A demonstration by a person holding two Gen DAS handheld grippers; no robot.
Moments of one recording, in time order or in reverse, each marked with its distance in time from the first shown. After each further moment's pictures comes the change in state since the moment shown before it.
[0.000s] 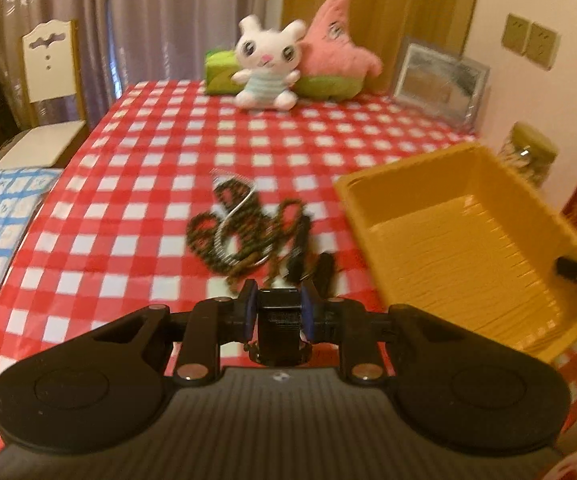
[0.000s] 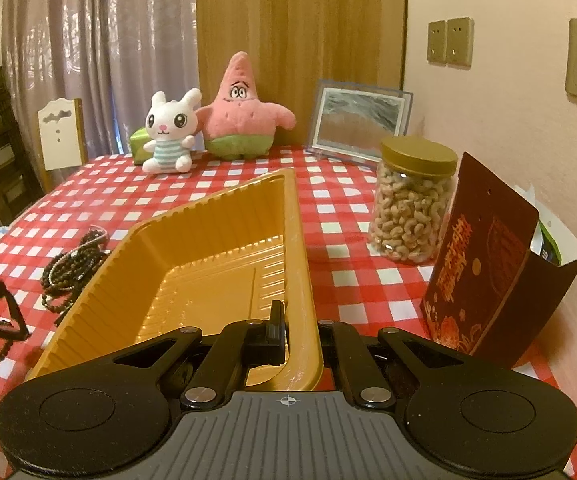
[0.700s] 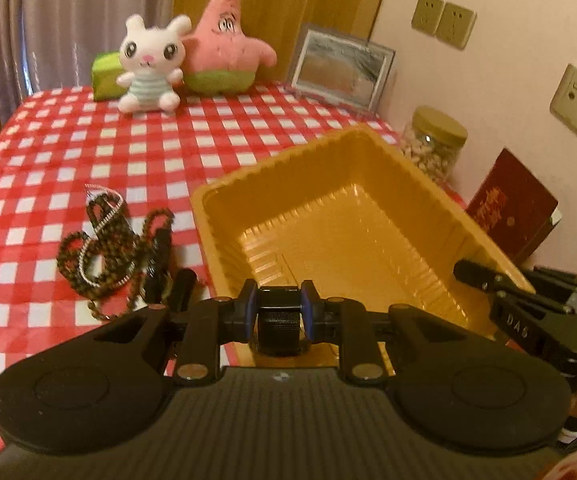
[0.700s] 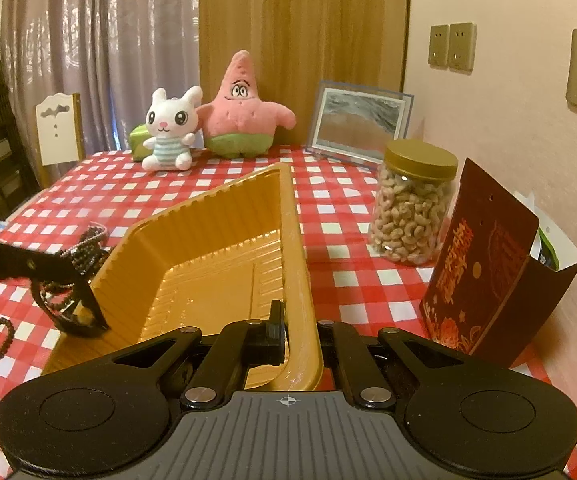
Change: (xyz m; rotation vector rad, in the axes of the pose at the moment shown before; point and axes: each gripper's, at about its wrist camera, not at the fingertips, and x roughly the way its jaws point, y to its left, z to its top) left arm 0.022 -0.068 0.011 0.079 0.056 -0.235; right arm -0.001 0.006 0.002 -0.011 0.004 -0.019
